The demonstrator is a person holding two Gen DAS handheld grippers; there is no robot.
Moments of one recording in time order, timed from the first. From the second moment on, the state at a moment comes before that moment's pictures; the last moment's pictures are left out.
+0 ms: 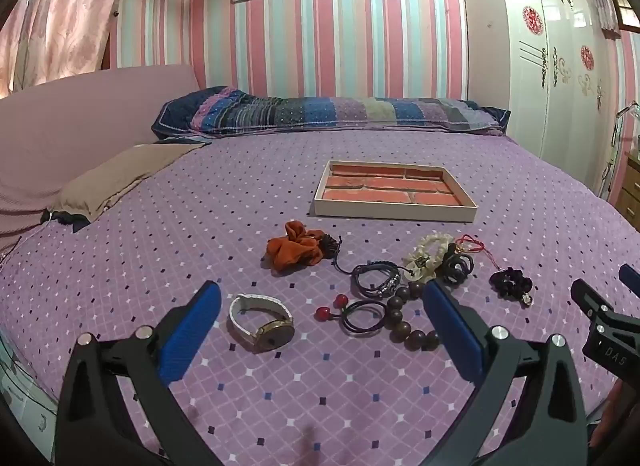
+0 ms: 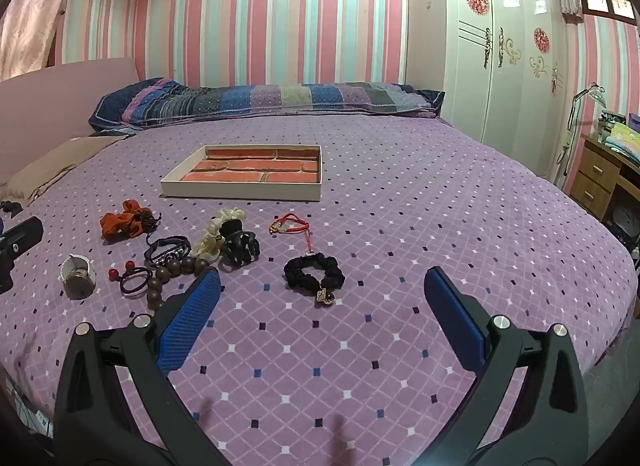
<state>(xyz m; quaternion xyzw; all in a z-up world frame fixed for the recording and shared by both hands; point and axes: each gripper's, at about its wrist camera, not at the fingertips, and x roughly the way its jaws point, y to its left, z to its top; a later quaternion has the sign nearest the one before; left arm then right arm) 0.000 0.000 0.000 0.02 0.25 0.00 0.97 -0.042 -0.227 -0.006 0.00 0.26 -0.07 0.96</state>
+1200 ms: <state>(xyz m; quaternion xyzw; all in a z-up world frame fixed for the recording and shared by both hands) -0.003 -0.004 0.000 0.02 0.25 0.00 0.97 -0.042 -0.227 -0.004 0.00 0.25 -0.07 0.96</state>
